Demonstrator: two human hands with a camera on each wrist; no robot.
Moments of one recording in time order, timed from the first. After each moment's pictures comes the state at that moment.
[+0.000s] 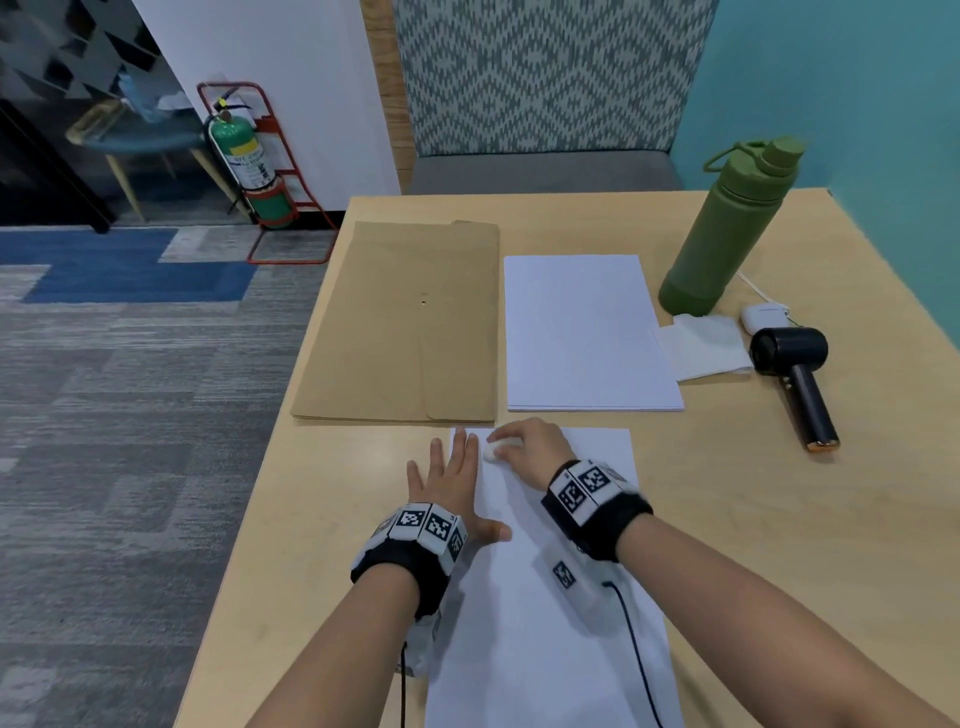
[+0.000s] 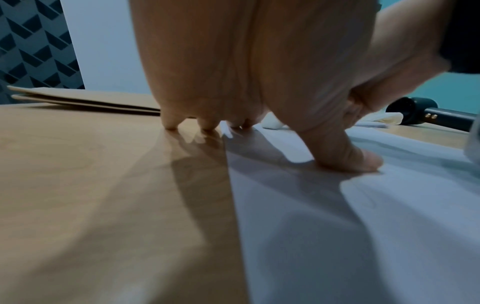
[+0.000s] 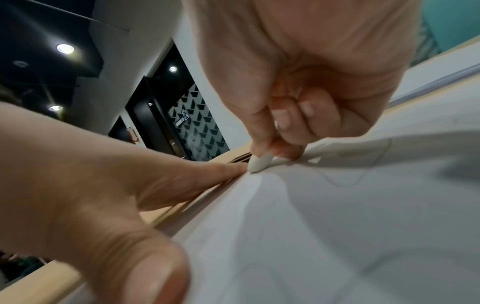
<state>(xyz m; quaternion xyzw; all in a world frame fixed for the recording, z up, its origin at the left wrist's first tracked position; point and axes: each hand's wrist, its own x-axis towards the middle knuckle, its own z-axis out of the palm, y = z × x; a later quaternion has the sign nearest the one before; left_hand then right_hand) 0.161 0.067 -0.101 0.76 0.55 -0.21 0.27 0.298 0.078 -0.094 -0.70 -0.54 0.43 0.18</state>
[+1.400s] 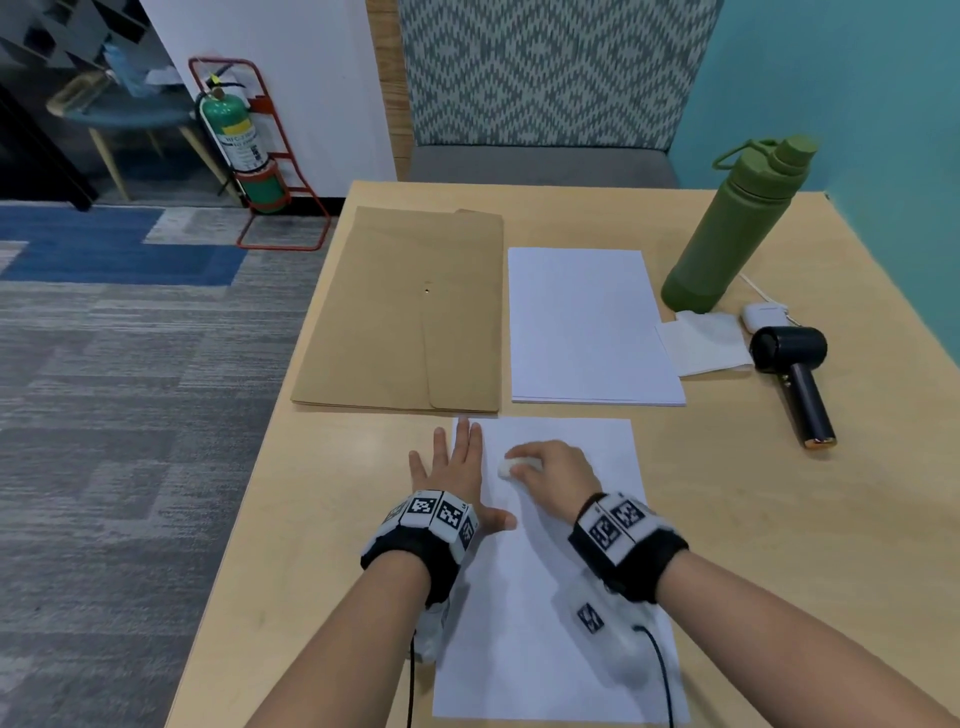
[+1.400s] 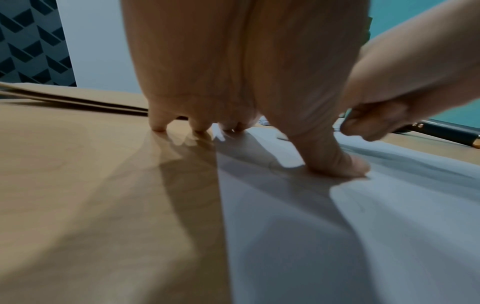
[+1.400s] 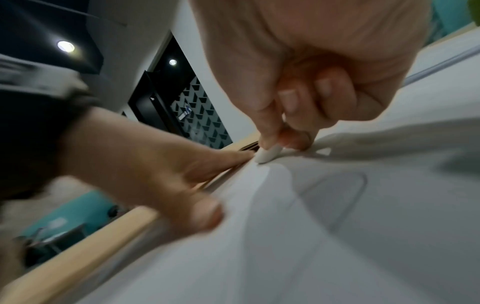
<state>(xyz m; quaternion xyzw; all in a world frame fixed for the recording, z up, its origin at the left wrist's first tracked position) 0.162 0.067 -0.105 0.76 0.55 -0.20 0.28 0.300 0.044 -0.103 -0.74 -0.52 0.40 0.16</state>
